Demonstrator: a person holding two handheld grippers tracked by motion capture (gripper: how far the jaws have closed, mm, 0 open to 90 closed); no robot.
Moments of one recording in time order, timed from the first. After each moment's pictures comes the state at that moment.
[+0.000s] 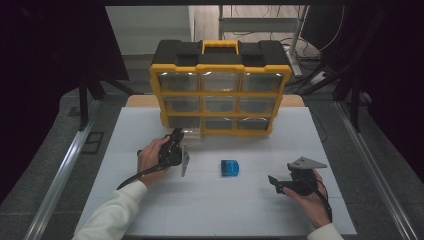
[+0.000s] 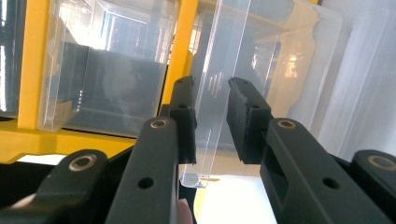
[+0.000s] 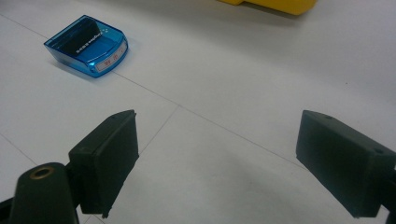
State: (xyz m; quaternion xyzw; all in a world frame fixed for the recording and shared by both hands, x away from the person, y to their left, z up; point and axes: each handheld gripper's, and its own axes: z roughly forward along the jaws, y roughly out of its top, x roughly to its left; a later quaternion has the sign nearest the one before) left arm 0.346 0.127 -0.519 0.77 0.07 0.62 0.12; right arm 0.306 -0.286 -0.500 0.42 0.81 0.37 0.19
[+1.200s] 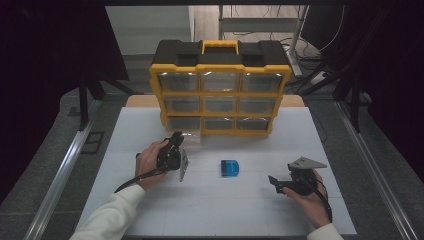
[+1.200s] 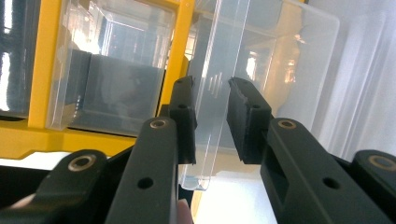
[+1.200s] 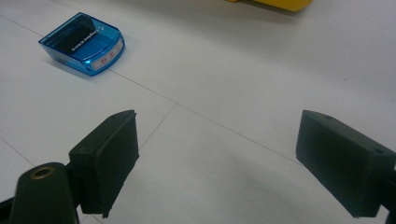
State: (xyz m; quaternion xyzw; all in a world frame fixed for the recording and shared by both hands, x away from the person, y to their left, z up) left arm 0.332 0.129 -0.517 0.77 0.06 0.62 0.13; right arm 0.307 -0.286 -0.501 0.42 0.81 0.37 0.19
